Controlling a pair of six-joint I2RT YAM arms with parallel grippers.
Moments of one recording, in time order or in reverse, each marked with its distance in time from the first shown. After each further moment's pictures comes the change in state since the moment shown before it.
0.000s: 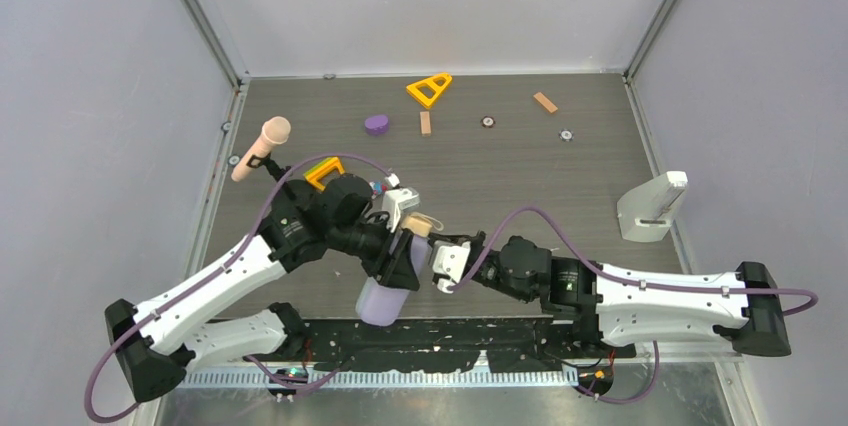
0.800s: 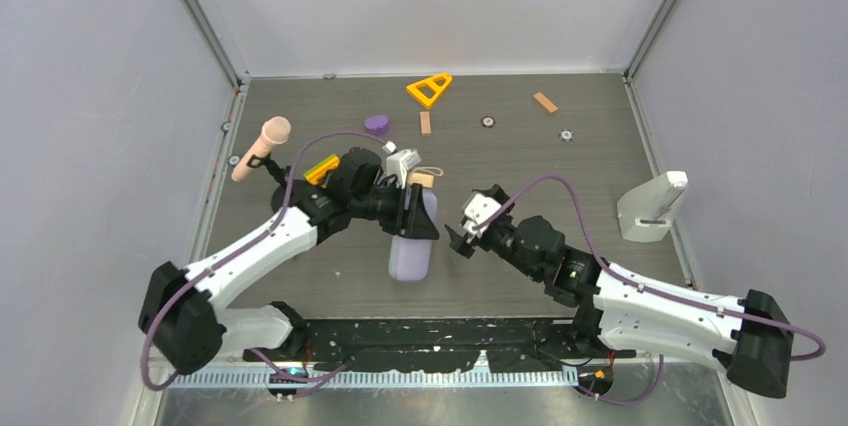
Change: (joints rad) left arm 0.167 0.205 -0.057 0.338 -0.005 -0.138; right arm -0.260 -0.064 -0.146 0.061 -0.043 0.174
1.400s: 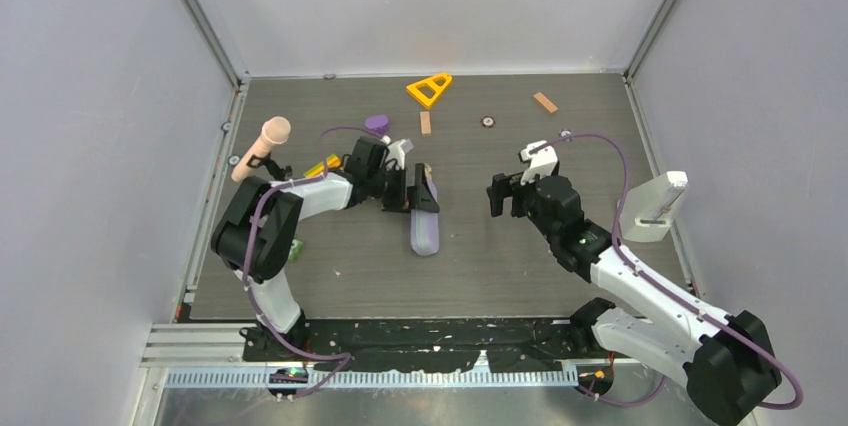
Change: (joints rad) left arm 0.199 0.585 0.045 0.387 0.045 -0.003; right arm -0.500 0.082 0.031 -0.165 -0.043 0.510
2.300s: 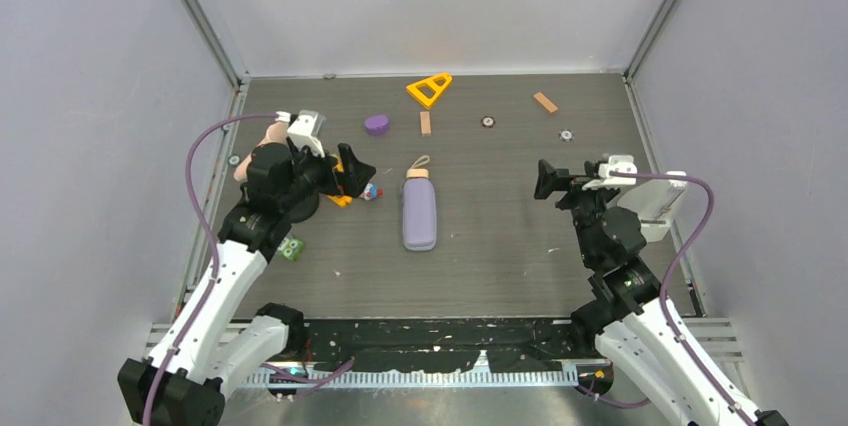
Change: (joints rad) left arm 0.212 -0.867 -0.130 -0.210 -0.327 0.240; right arm -0.150 -0.408 -0.053 0.023 0.162 -0.010
